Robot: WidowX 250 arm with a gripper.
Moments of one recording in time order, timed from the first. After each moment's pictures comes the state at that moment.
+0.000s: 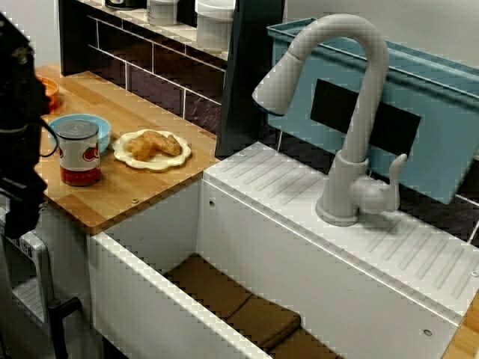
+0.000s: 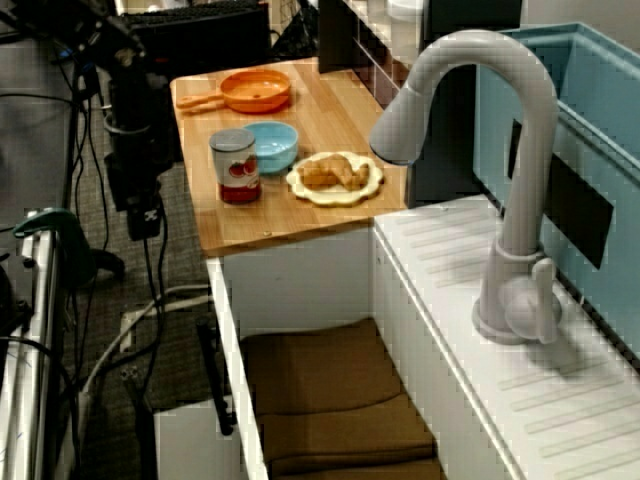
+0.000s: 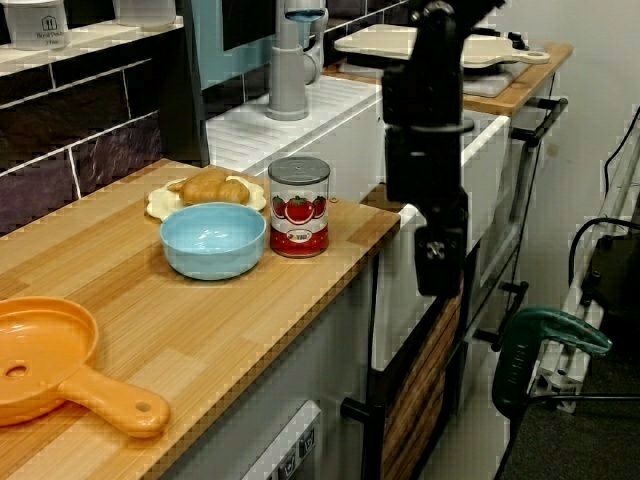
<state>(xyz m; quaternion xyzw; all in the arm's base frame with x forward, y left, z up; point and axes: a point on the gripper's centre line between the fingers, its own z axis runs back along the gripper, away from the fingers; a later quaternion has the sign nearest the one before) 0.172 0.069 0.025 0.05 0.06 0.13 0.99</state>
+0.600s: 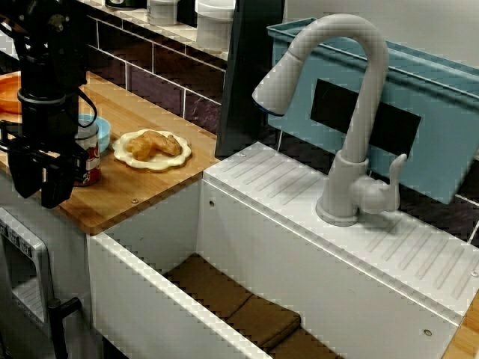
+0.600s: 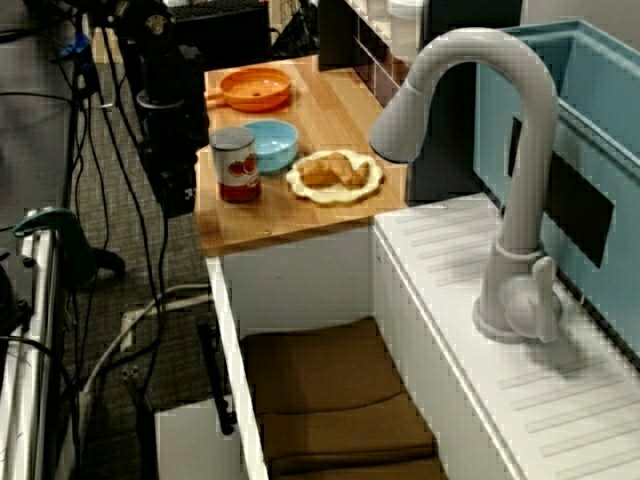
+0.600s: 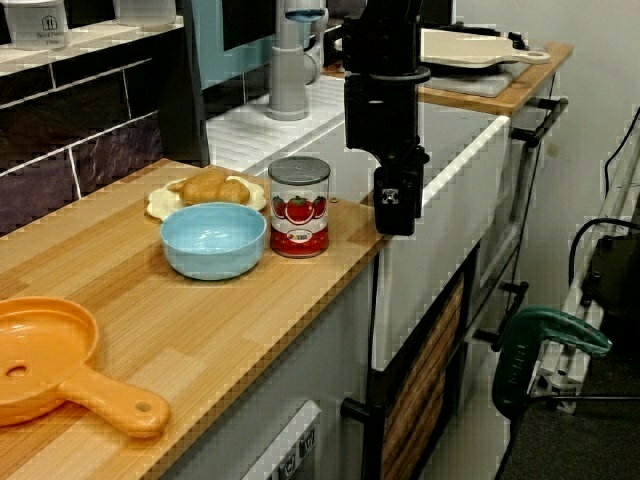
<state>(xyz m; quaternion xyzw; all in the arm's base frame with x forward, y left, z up) 0.209 0.056 0.043 0.02 0.03 0.15 0.99</state>
